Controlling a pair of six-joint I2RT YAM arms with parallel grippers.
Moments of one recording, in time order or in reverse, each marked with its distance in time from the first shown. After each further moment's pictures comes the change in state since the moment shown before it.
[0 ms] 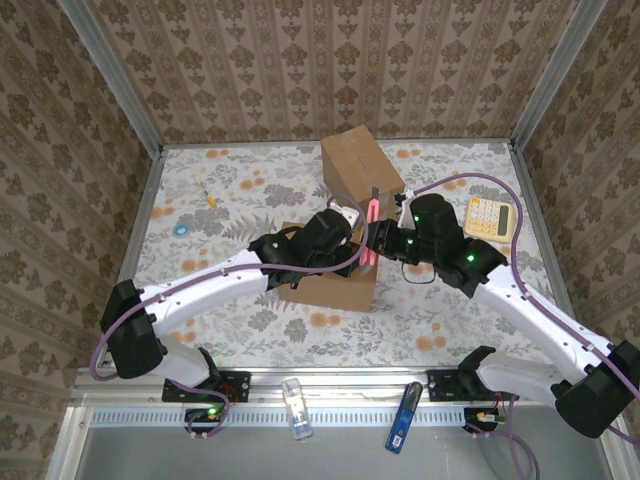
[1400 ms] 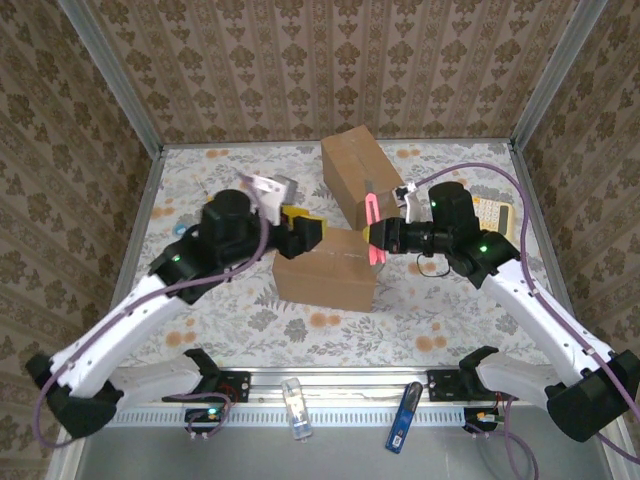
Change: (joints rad) left arm 0.246 -0.446 -0.071 0.082 0.338 0.071; right arm -0.142 -0.003 0.046 -0.053 -0.338 -0.344
